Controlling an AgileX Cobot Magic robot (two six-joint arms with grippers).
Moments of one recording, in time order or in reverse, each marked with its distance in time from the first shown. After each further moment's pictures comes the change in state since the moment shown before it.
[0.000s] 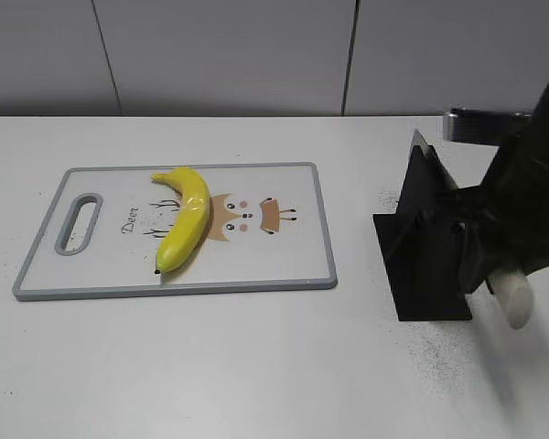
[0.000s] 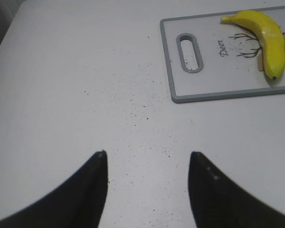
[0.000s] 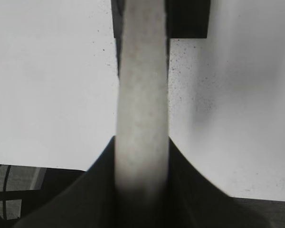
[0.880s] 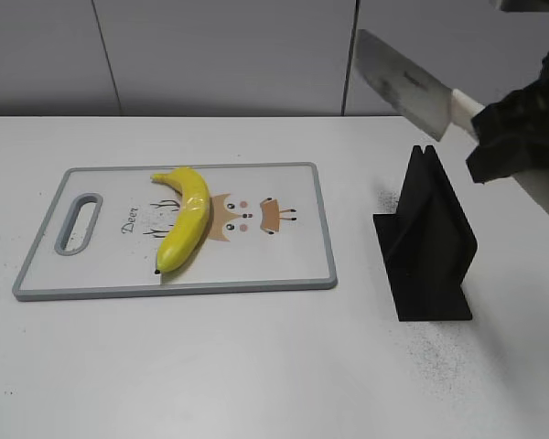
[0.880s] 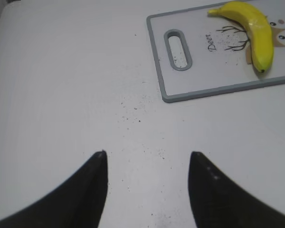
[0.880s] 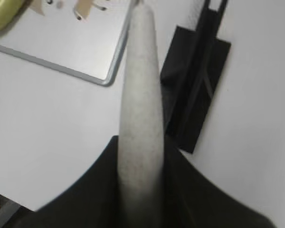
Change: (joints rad) left arm 0.000 0.108 -0.040 -0.041 -0.033 0.087; right arm 0.000 -0.300 0.000 -0.019 -0.186 -0.306
